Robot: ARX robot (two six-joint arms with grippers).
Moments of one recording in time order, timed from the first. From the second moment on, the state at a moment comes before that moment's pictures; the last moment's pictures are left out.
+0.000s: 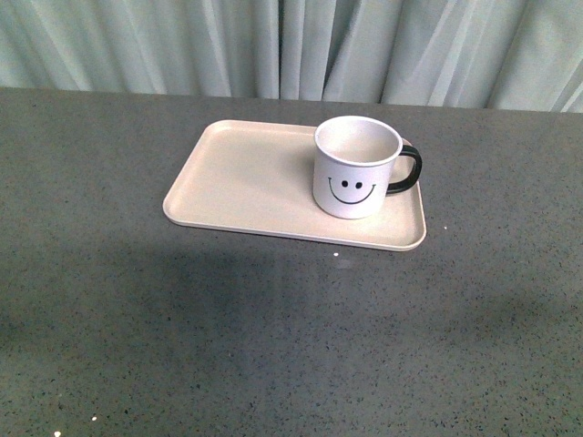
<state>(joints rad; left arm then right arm) 0.00 0.02 0.01 0.00 0.00 -0.01 0.00 0.26 0.02 0.26 0.00 -0.01</state>
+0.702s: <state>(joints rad) 0.00 0.02 0.01 0.00 0.00 -0.01 0.00 0.01 0.02 0.00 0.00 -0.01</state>
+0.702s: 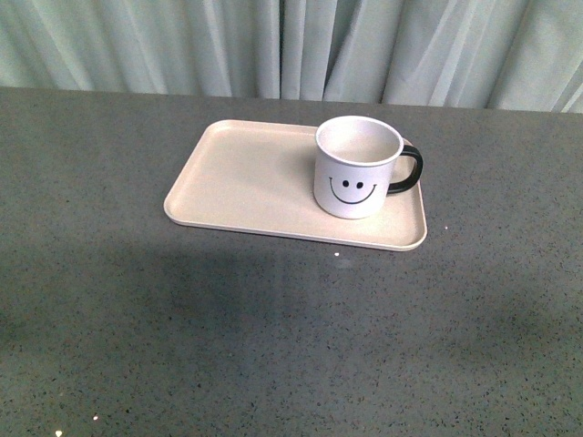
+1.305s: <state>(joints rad) 0.00 0.02 0.01 0.00 0.00 -0.01 0.00 0.01 0.02 0.00 0.00 -0.01</state>
